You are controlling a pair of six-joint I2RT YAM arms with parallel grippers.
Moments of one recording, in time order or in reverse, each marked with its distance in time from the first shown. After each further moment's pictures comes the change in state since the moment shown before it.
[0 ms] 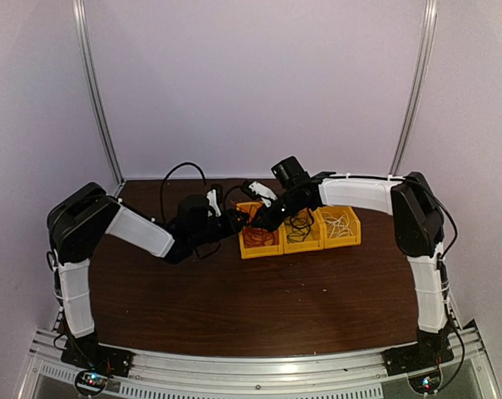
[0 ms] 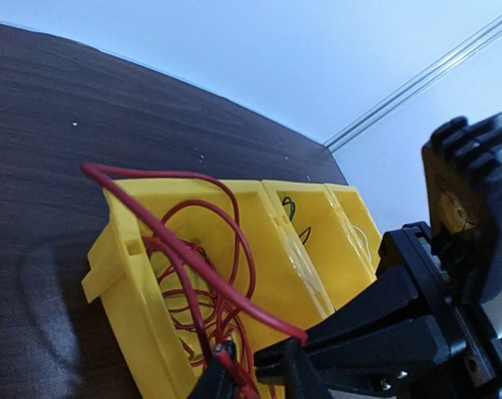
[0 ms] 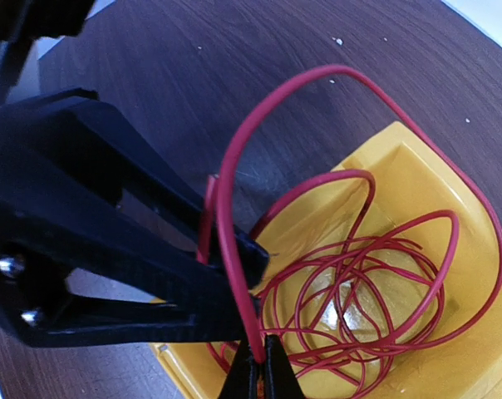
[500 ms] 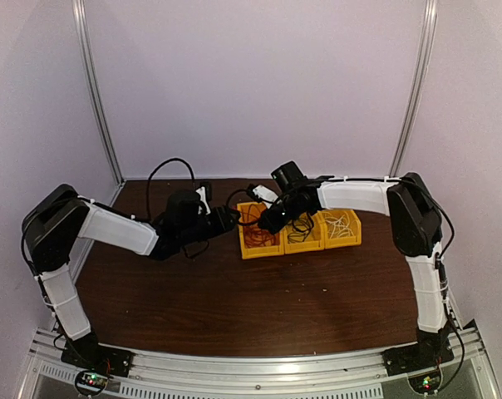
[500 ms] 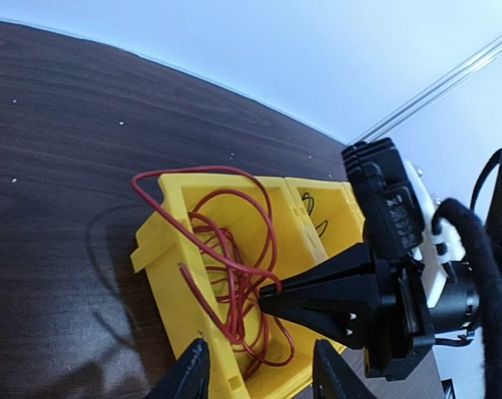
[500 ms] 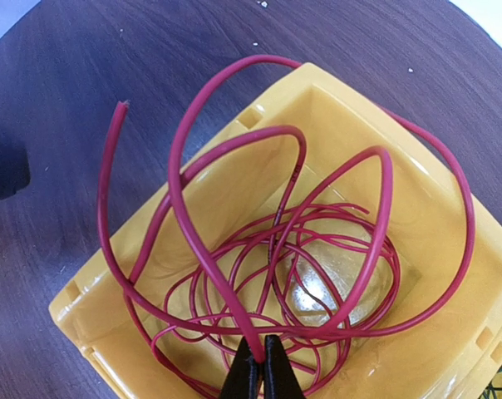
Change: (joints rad) left arm 0.001 -0.183 -0.076 -0.185 -0.072 0.014; right arm -0.001 0.021 -0.019 0.012 0.175 0.043
